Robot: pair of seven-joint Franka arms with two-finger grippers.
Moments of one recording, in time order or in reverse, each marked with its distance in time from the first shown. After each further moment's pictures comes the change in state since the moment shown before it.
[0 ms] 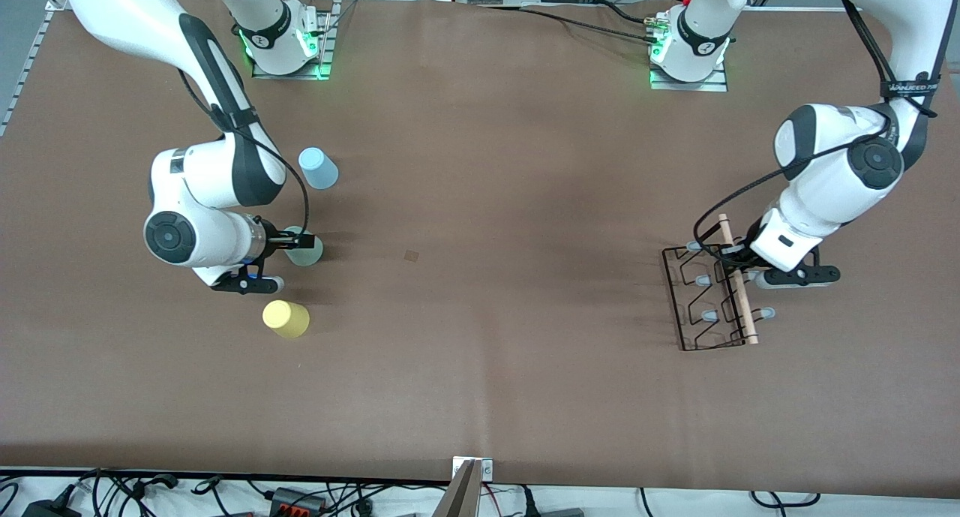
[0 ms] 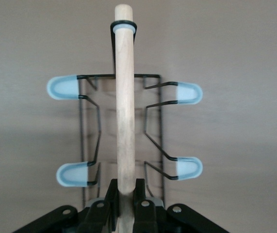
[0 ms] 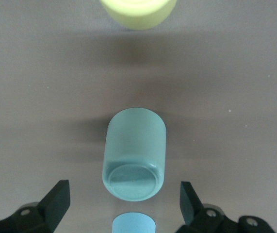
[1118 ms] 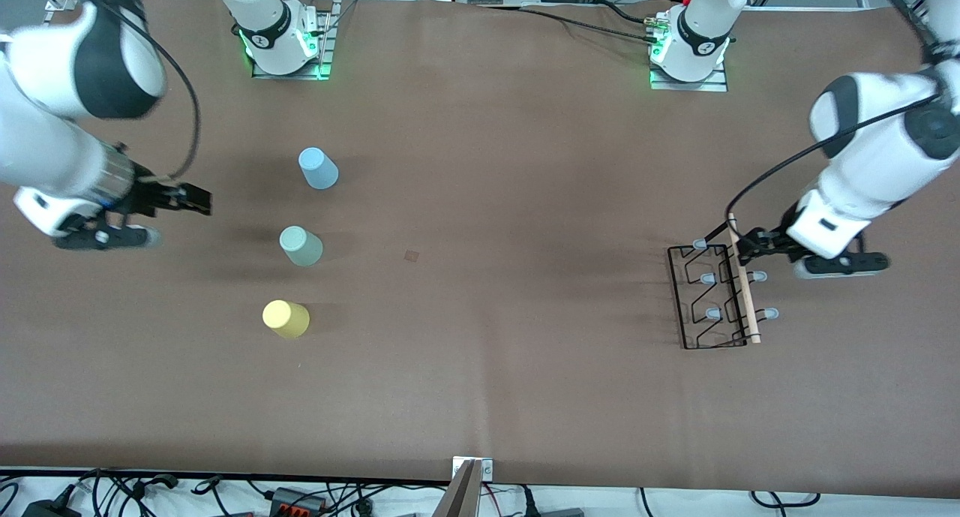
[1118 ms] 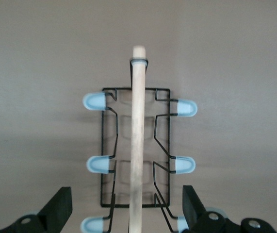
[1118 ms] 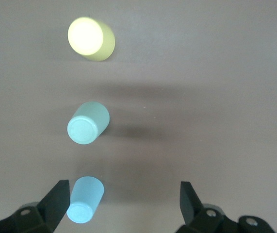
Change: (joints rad) left arm 0.013 -0.073 0.051 0.000 0.000 -0.061 0.078; right arm -0.116 -0.297 -0.002 0.012 -0.096 -0.162 -0.150
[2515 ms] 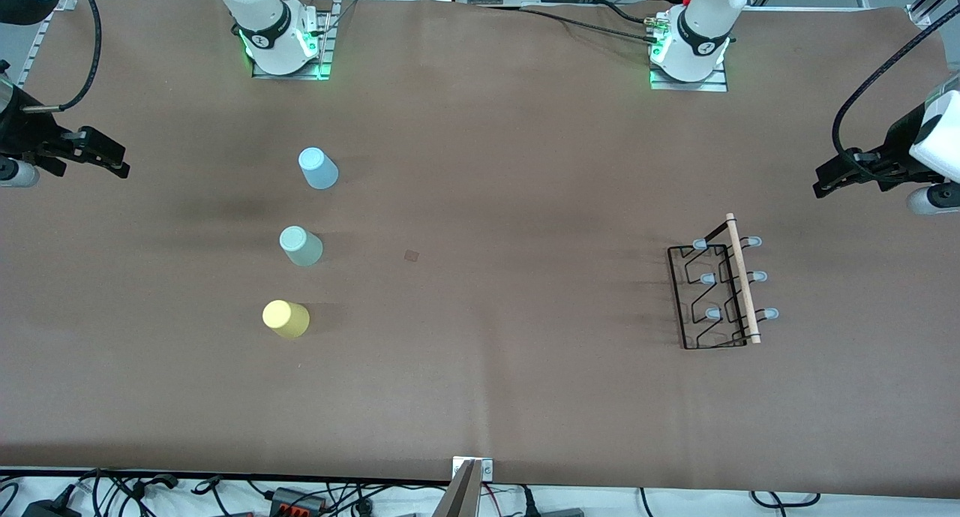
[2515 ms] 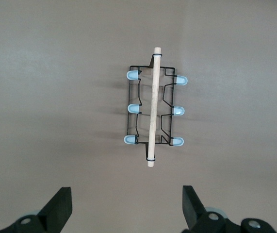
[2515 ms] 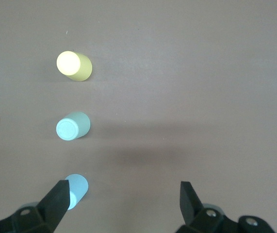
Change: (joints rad) left arm 0.016 -0.126 0.014 0.454 0.000 -0.720 0.001; right arm -0.127 -0.237 -0.011 0.012 -0.005 -0.070 -0.097
